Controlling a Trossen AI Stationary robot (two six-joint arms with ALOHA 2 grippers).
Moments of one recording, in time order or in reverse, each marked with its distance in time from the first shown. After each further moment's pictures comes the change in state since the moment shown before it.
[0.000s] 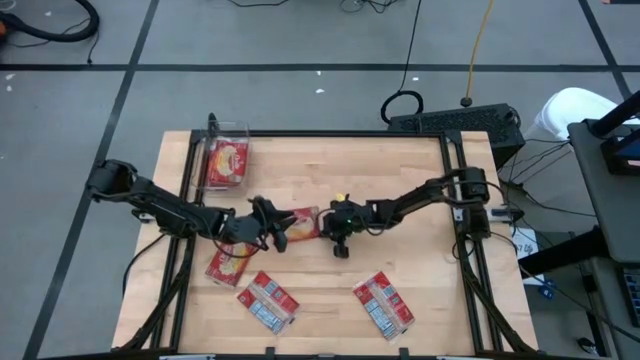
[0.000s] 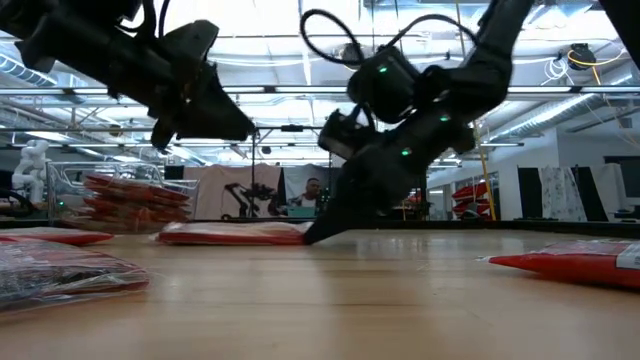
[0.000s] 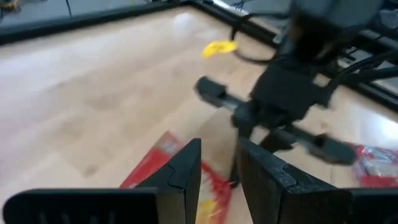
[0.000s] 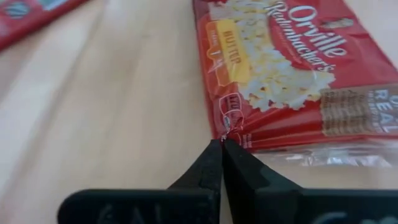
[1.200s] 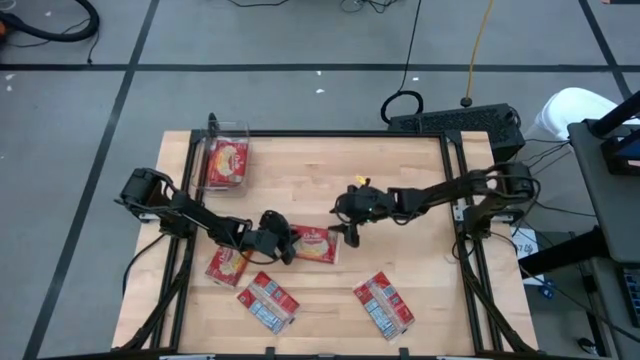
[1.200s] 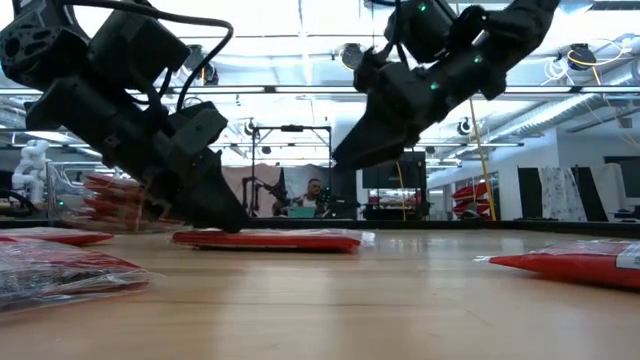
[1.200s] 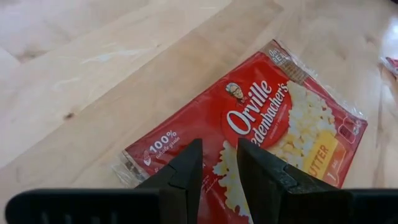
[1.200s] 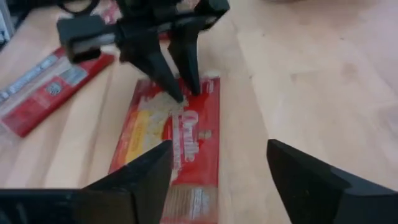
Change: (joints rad) left arm -0.001 0.337 0.000 0.098 0.162 -0.167; right arm -0.019 -0.350 -0.104 -0.093 0.069 0.132
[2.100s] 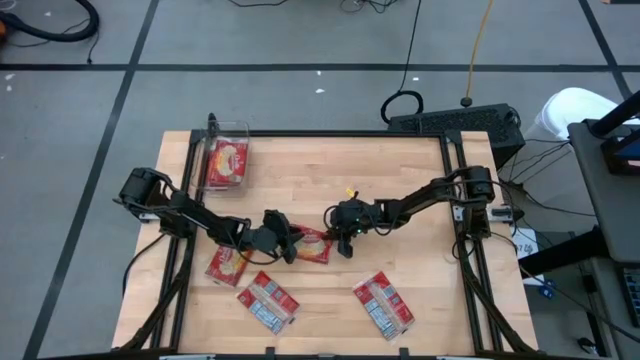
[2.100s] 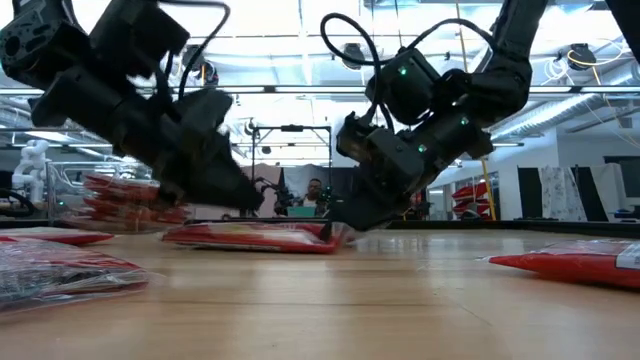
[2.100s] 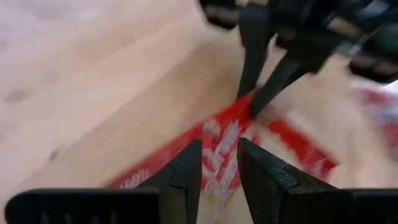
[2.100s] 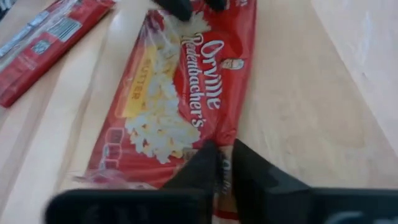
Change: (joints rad) left arm -0.002 -0.013 0.000 0.106 -0.030 0.060; right arm 0.010 0.299 0.001 0.236 -0.127 0.092
